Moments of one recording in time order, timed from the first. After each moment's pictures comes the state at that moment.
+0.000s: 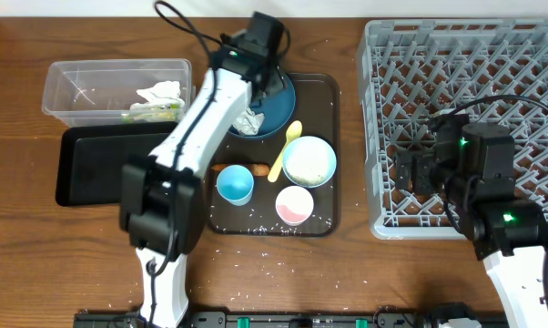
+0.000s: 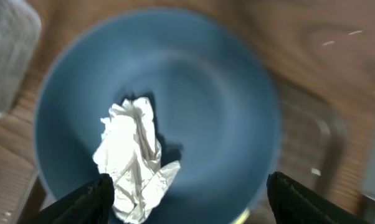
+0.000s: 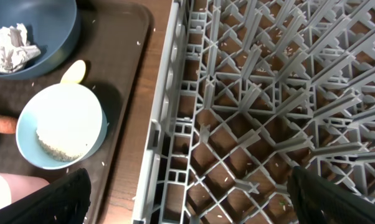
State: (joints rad) left arm -0.39 2.10 1.83 -0.86 -0.19 -0.78; right arm 0.11 1.04 0.93 -0.70 -0.07 0.03
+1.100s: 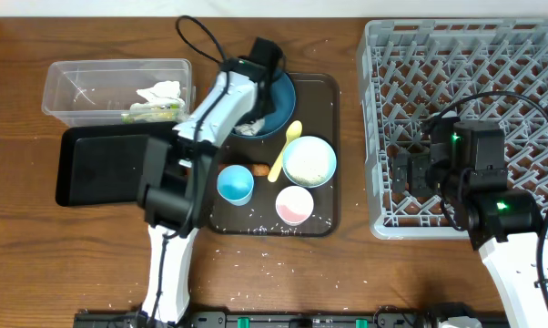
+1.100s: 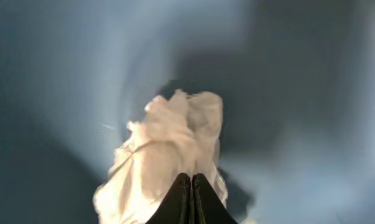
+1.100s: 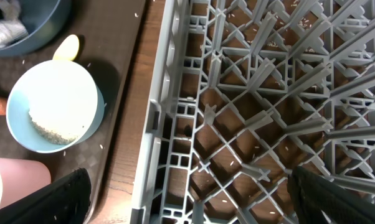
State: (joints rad) left arm -0.35 2.25 1.82 -0.90 -0.19 -0.67; right arm 0.11 1.09 0.93 -0.74 -0.08 0.03
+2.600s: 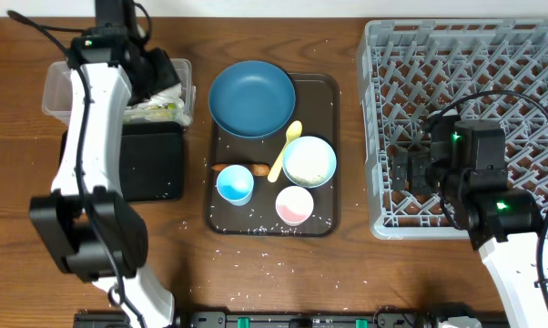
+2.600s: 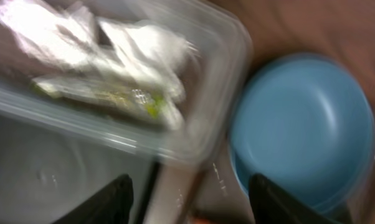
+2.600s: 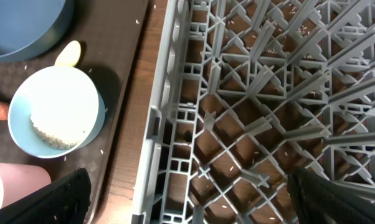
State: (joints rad) left arm 0.05 1.88 1.80 -1.09 0.09 -0.35; right arm 0.11 1.09 0.93 -0.72 -0.08 0.03
